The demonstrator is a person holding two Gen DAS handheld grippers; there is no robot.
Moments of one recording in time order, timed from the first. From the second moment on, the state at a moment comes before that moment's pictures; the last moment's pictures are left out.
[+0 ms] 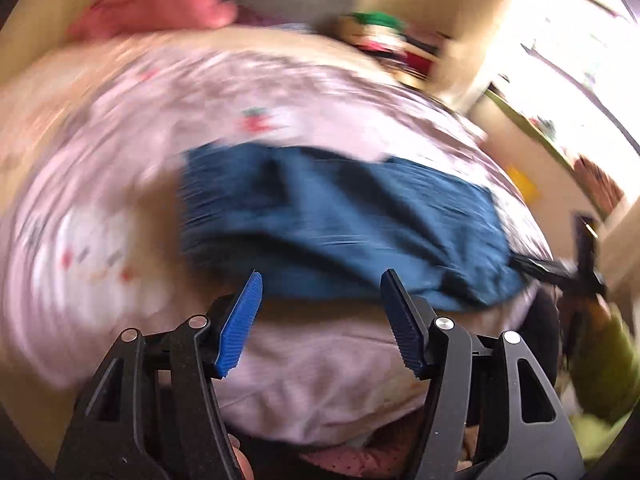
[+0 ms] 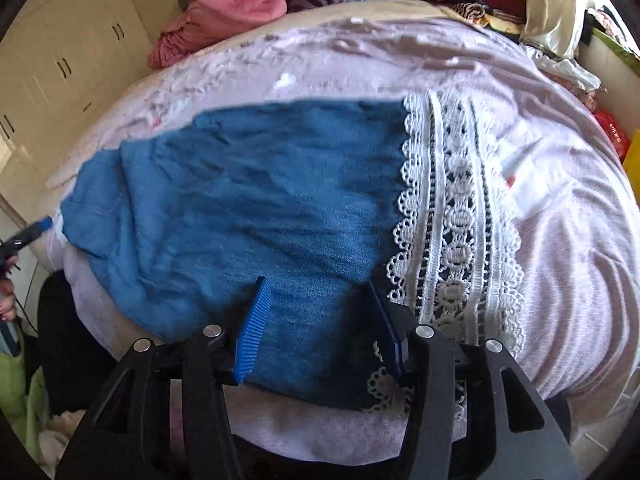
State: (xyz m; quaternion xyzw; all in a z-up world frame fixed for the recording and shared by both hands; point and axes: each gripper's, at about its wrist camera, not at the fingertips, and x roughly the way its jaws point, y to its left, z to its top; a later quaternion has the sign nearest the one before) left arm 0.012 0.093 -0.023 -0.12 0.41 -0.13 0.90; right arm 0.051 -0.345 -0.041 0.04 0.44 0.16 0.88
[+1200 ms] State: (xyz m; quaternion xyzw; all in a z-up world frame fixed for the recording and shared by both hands) left arm 0.039 0.163 -0.030 -0.23 0.40 -0.02 0.89; right arm 0.030 -0.233 -0.018 -0.04 0.42 0.35 0.84
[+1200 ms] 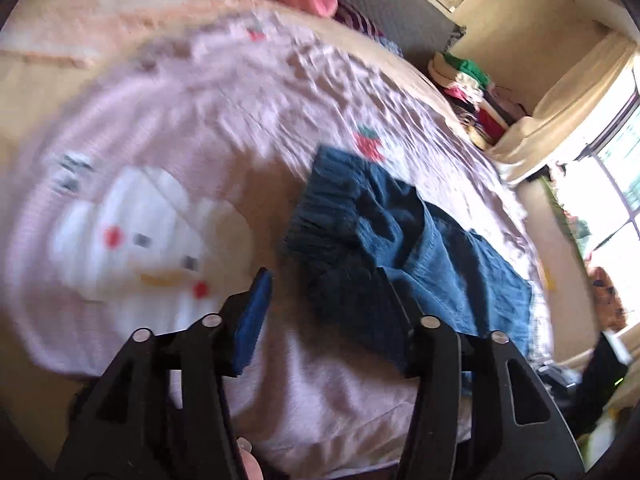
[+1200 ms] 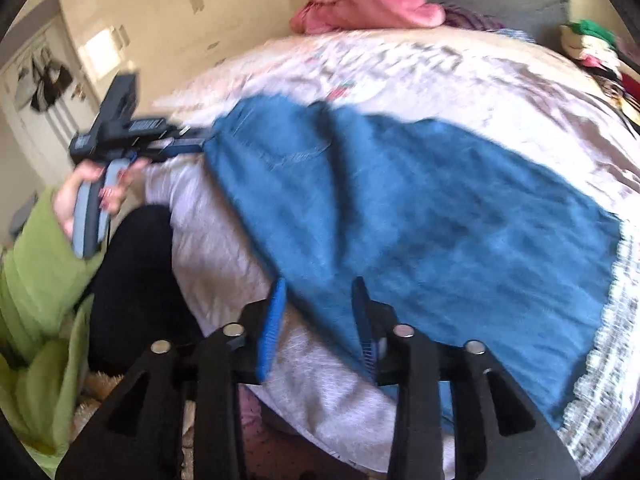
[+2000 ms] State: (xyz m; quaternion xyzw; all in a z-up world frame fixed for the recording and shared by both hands) left arm 0.099 -0.003 -0.050 0.01 0.46 -0.08 0.88; right arm 0.079 -0.310 -0.027 0.02 0.42 0.18 0.89
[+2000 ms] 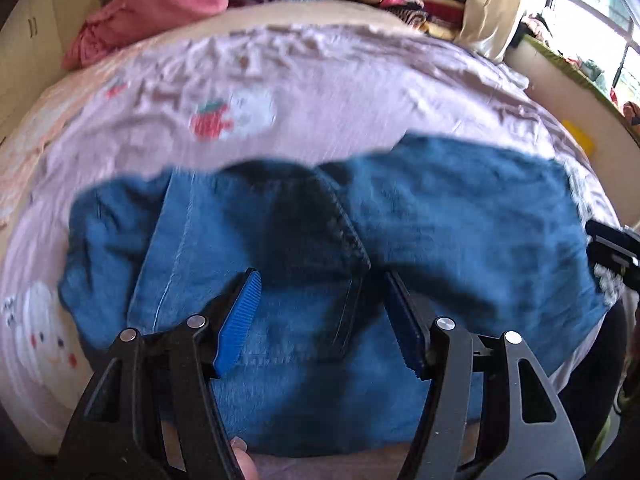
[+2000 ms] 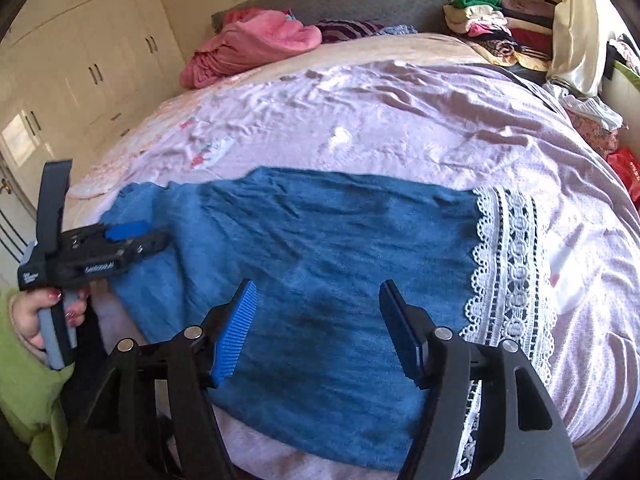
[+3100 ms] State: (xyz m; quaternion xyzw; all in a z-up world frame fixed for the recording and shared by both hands) left arm 0.207 -0.061 -0.021 -0.06 0.46 -0.17 0.87; right arm 0.174 -0.461 -0.039 0.16 0.43 0.16 0.88
